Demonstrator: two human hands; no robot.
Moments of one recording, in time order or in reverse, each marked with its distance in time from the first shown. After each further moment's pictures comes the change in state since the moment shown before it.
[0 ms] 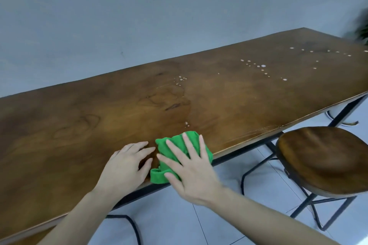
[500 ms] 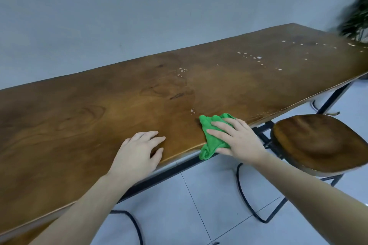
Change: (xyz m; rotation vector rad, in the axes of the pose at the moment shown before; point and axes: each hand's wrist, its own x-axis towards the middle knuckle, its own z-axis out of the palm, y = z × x) left_hand -0.011 -0.013 -0.004 -0.014 -0.035 0.103; right_hand -0.029 0.107 -0.011 -0.227 -0.020 -0.065
